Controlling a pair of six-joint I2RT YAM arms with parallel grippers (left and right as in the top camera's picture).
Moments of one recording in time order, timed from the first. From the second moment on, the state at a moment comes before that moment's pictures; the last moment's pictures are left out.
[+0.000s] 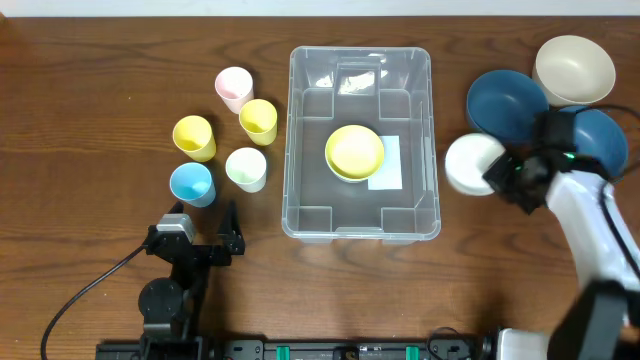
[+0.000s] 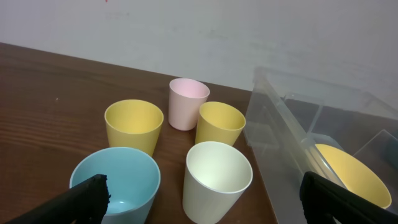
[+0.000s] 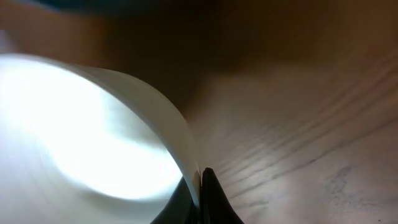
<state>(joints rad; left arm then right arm) -0.01 0.01 0.03 -0.13 0.09 -0.25 -0.17 1.46 1.00 -0.74 -0.12 0.60</state>
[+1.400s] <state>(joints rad) -0.01 0.01 0.03 -0.13 0.09 -0.25 0.40 1.63 1.17 -0.46 -0.14 0.62</state>
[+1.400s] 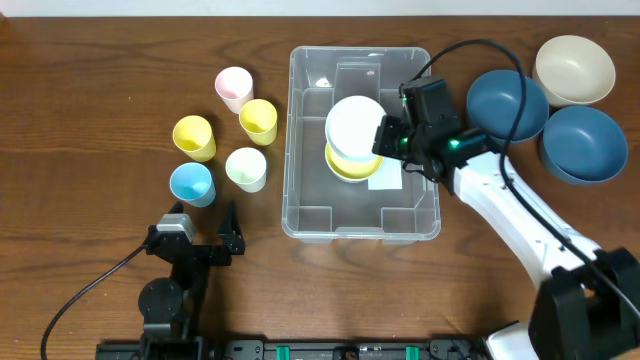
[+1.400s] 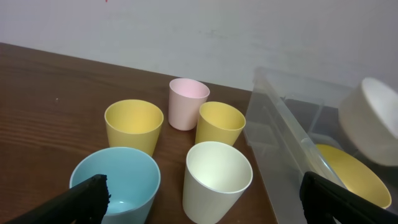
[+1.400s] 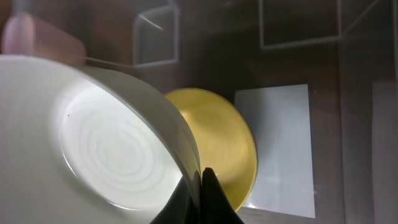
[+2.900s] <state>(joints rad) -0.01 0.01 0.03 -0.13 0.09 -0.25 0.40 1.77 1.17 -0.54 -0.17 0.63</state>
